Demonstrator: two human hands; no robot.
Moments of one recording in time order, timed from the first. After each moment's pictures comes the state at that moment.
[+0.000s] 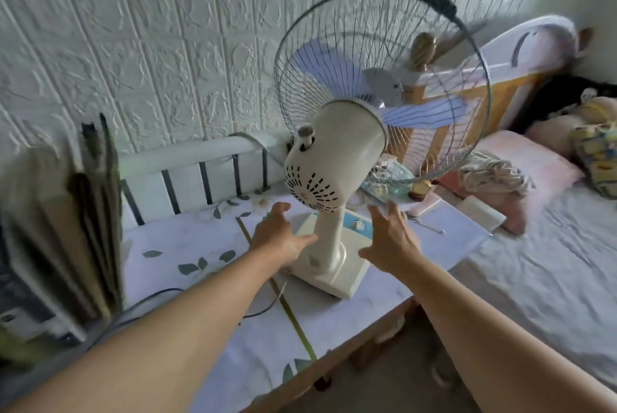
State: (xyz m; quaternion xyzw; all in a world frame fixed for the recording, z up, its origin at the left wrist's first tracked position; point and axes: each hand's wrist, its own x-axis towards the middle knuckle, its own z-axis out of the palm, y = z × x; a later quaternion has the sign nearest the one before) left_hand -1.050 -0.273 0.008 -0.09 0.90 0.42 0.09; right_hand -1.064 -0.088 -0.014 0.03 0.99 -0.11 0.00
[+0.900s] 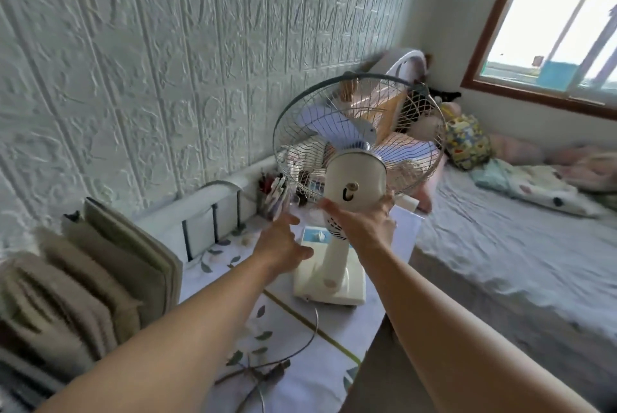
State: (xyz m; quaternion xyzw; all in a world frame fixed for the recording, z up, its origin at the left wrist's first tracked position) left_hand -1.092 -0.377 0.069 0.13 0.88 0.43 0.17; right_hand -1.050 -0.250 0.093 0.40 0.76 -0.47 -0.21
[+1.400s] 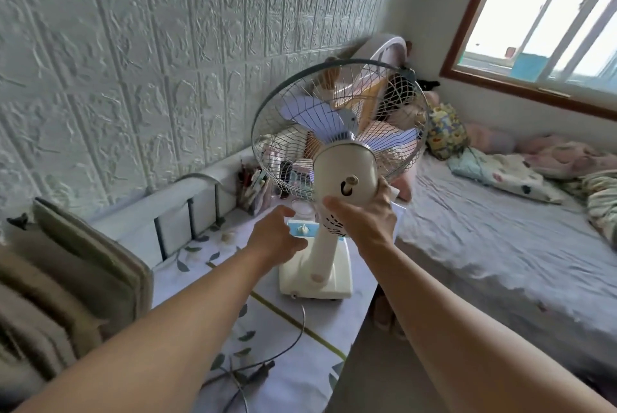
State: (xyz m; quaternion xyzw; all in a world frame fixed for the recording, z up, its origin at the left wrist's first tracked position) left_hand -1.113 -0.356 0.061 0.15 0.86 0.44 0.20; right_hand -1.048 -0.228 0.093 0.36 0.76 -0.46 -0.28
